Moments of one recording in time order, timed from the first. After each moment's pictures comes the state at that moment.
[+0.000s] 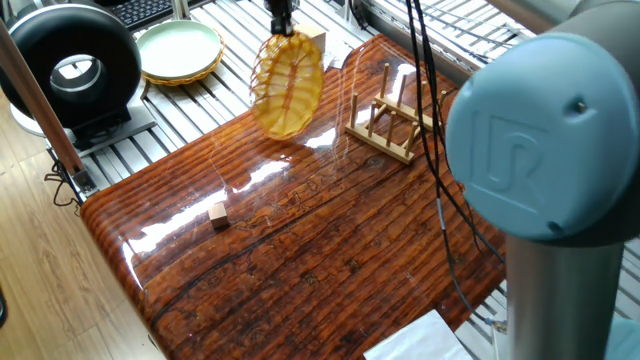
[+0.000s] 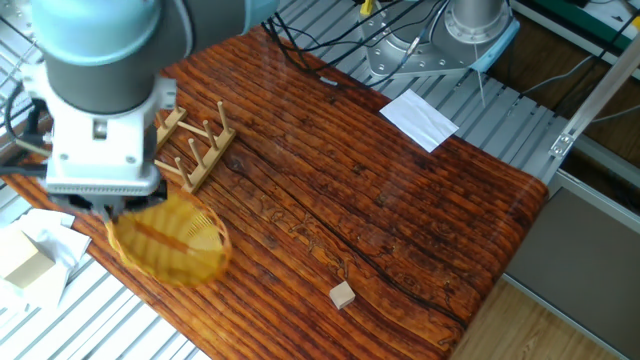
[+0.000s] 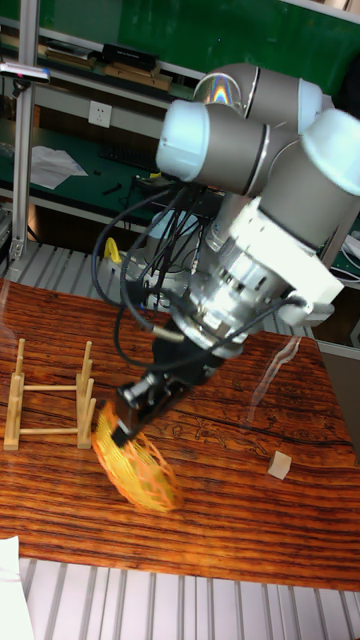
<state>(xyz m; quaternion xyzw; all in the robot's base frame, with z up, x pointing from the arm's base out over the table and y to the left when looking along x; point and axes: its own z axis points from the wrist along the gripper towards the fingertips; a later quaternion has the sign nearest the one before) 0.724 -0.062 0.199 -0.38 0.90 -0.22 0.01</state>
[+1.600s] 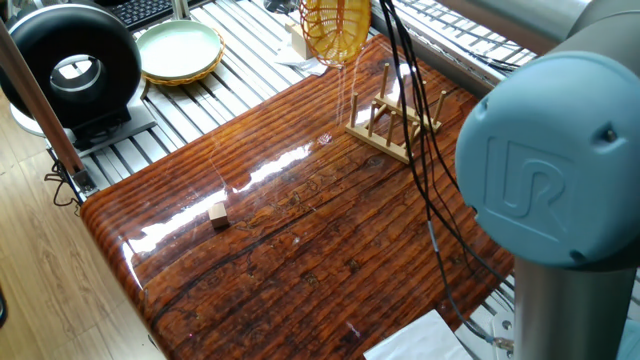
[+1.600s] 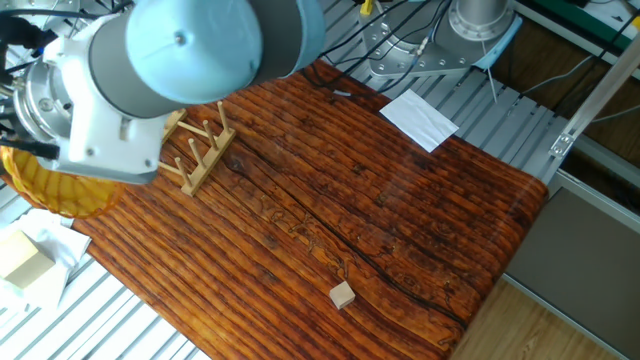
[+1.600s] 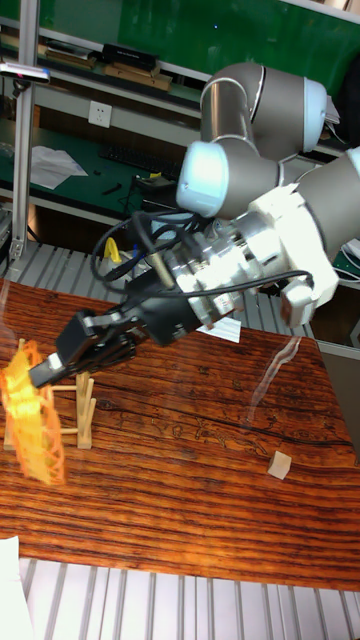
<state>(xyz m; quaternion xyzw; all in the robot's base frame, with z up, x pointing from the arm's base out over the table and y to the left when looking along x) 0.749 -0.160 0.286 -0.35 0.82 -0.45 -0.02</state>
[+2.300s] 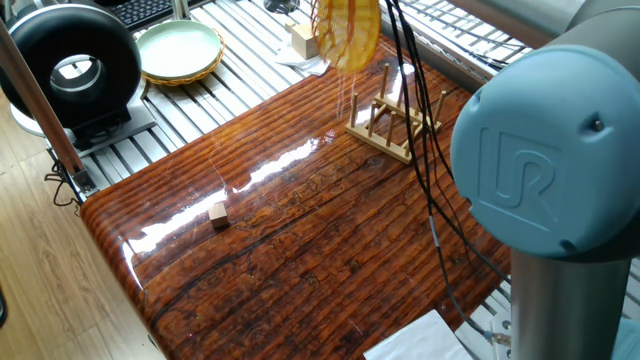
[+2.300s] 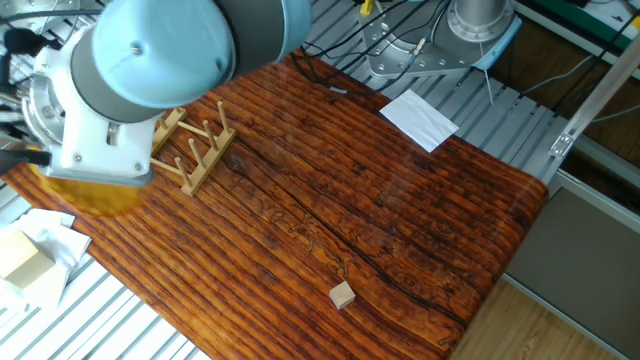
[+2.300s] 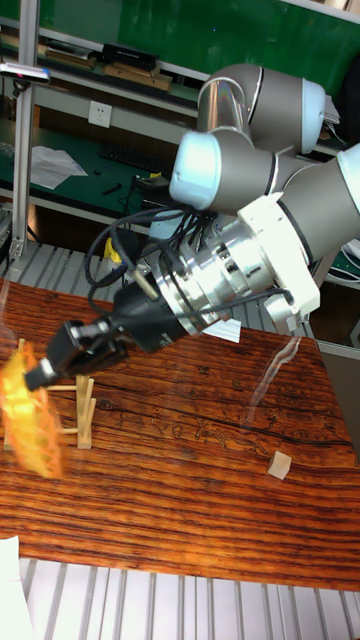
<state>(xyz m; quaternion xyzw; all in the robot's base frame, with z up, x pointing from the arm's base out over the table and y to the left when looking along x) 0.721 -0.142 0.245 -0.35 0.86 -0.37 -0.05</state>
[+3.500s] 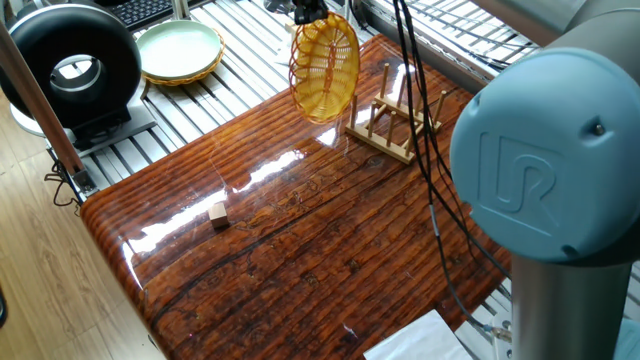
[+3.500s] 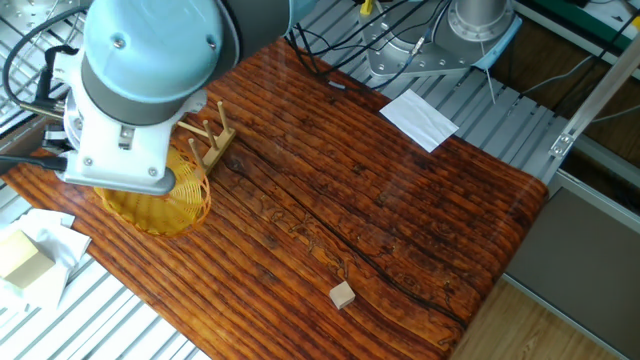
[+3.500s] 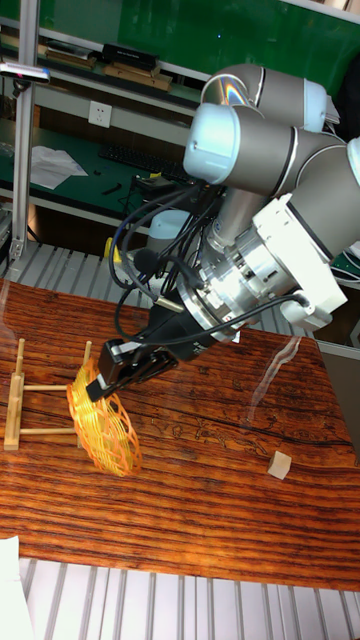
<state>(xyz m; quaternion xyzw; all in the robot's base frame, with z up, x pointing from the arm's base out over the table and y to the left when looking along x) 0.690 -0.093 0.221 -0.33 0.90 -0.29 -0.06</state>
